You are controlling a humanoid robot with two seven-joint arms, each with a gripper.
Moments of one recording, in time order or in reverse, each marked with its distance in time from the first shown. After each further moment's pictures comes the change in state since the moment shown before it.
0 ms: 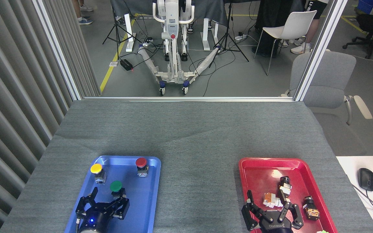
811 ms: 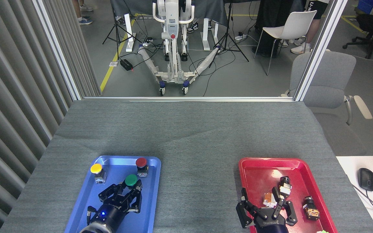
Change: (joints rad) left arm -0.030 -0.021 -0.032 -0.074 0.012 -0.327 -0.009; right arm -0.021 0.028 0.008 0.007 0.016 -0.015 0.002
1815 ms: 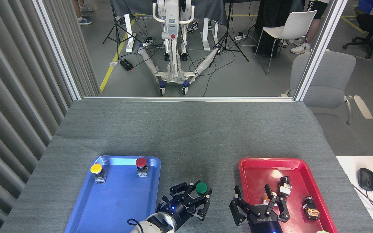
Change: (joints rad) left arm -0.275 -0.241 -0.301 0.477 -0.144 -0.035 0.164; right arm -0.023 0.009 0.031 0.021 0.004 0.002 0.001
